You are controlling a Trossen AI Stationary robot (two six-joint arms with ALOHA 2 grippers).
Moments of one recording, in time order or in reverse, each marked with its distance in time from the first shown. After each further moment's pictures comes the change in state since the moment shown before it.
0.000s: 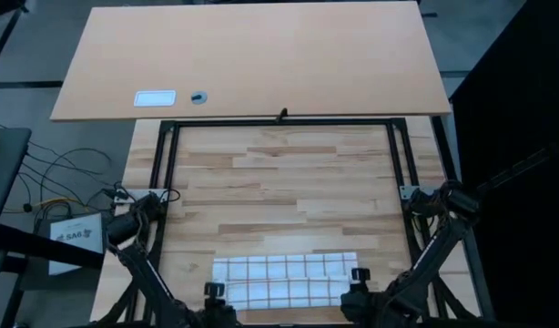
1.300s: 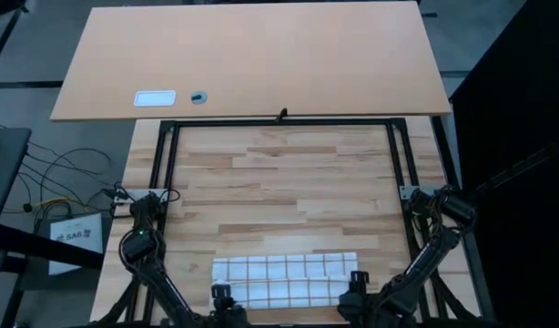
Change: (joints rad) left arm 0.023 0.218 0.127 -0.085 -0.065 -0.123; right arm -0.005 0.063 -0.089 0.131 -0.080 0.049
